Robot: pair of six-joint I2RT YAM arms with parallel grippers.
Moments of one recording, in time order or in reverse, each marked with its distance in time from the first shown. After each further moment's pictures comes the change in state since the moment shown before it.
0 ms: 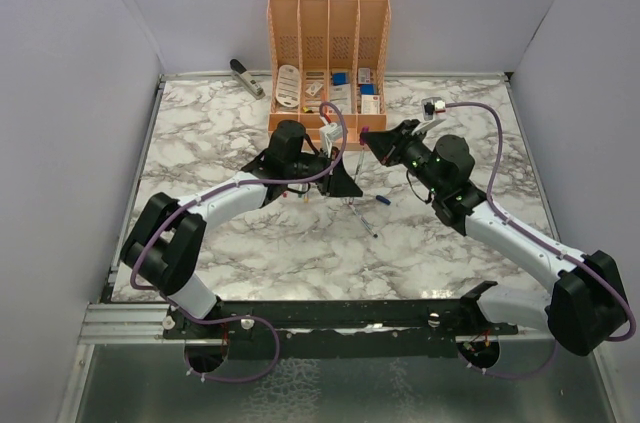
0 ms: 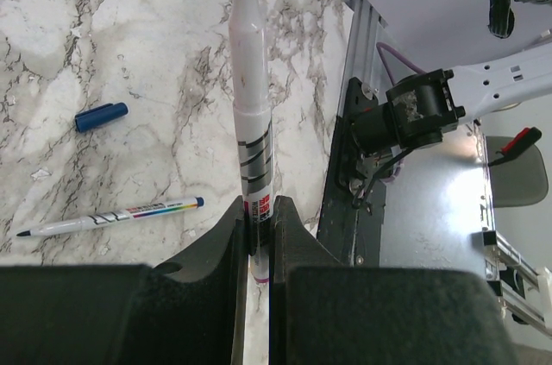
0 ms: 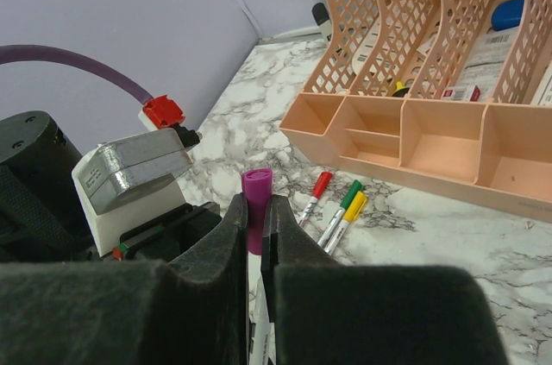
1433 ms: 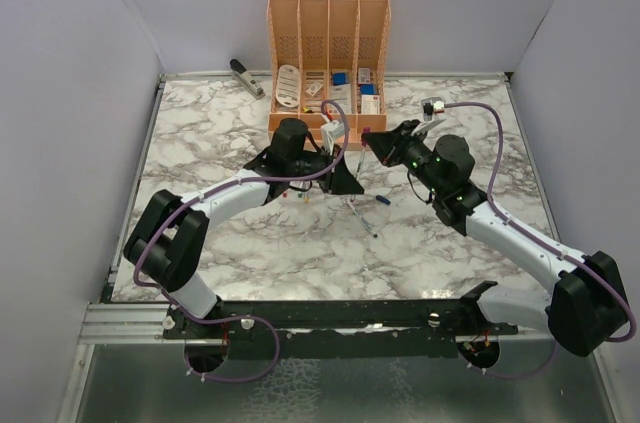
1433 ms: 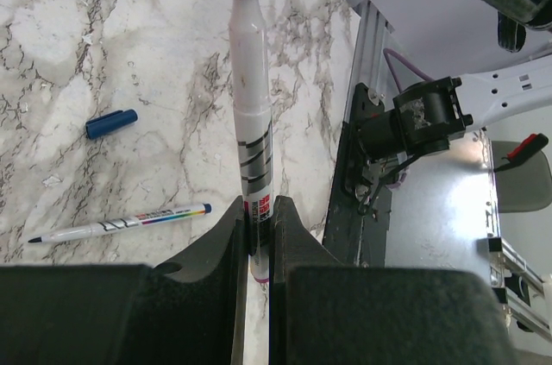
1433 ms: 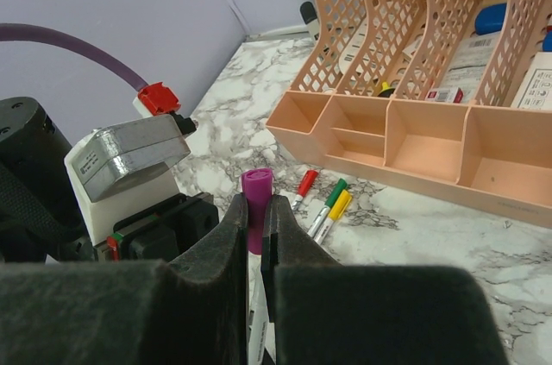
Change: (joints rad) left arm 0.000 0.023 0.023 -0.007 -0.017 0.002; right arm 0.000 -0.003 0.000 -0.020 0.006 -0.045
